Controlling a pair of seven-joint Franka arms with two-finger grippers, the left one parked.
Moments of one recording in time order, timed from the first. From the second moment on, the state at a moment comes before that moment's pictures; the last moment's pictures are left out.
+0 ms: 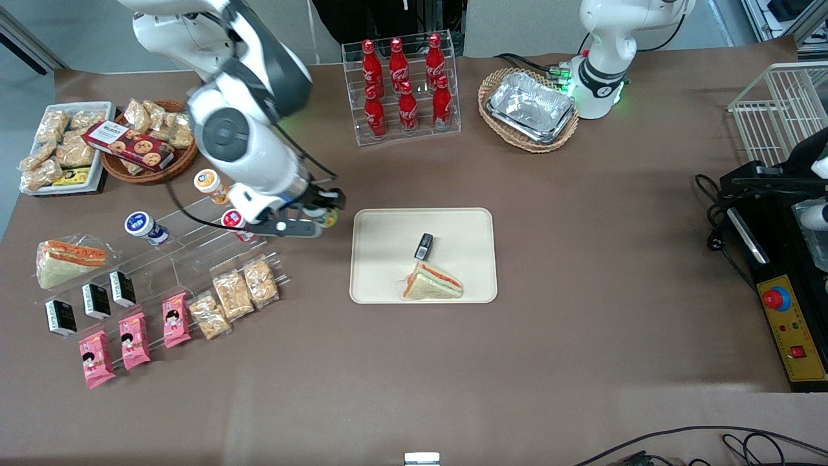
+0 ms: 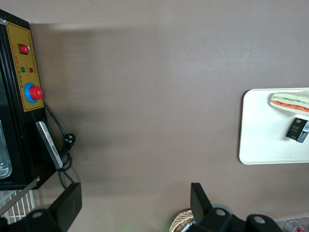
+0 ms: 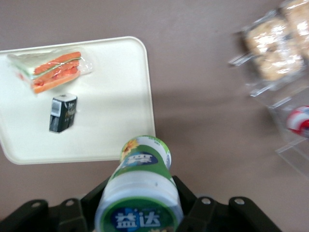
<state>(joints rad) 0.26 0.15 0.29 -1.88 0.13 1.95 0.63</state>
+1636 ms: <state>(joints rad) 0.41 0.49 0.29 -2.00 0.03 2.43 0.86</state>
